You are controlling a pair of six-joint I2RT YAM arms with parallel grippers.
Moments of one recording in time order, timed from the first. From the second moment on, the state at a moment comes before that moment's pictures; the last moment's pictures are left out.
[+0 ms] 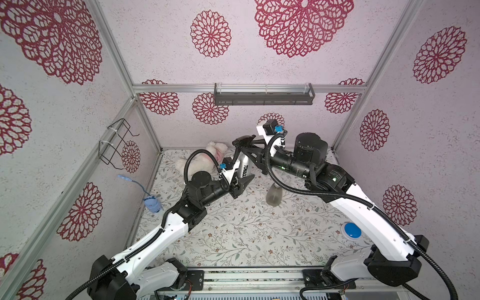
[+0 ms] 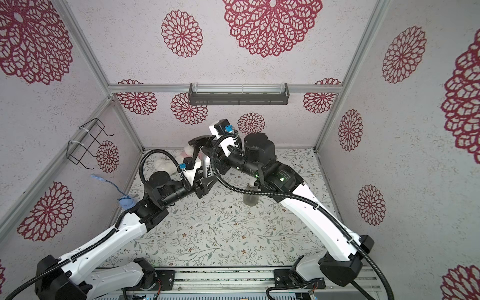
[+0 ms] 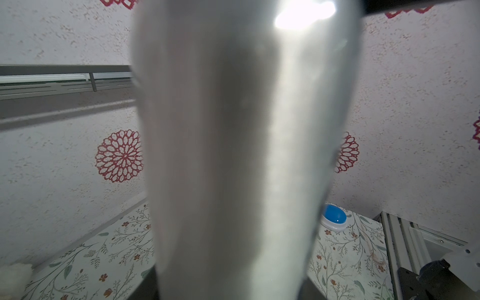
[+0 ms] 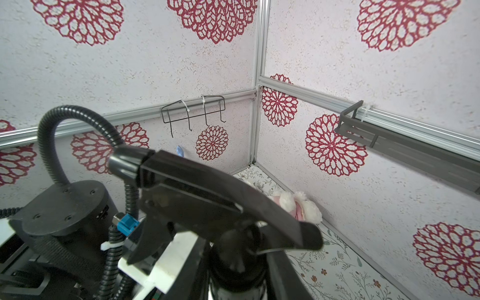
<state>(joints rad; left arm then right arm) -0.63 1.14 0.90 0.25 0.31 -0.02 0.84 1.40 1.75 -0.41 -0.17 0.00</state>
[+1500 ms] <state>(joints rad) -0.64 1.16 0.94 0.22 0.18 0.09 0.87 1.25 1.32 0.14 0.11 0.37</state>
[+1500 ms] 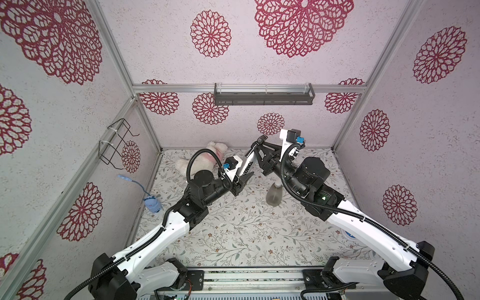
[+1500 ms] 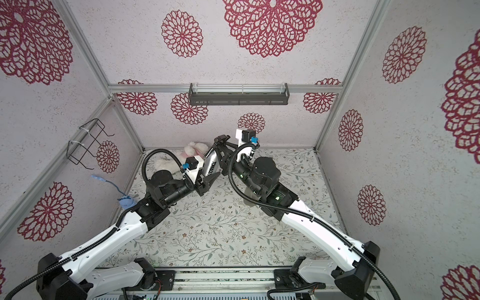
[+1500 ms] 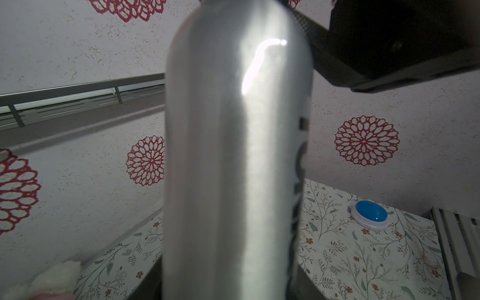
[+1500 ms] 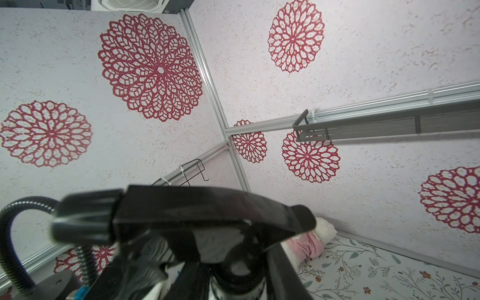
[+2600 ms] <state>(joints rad) -0.75 1.26 0.98 0.15 -0.31 0.16 1.09 1.53 1.56 0.04 0.87 0.26</state>
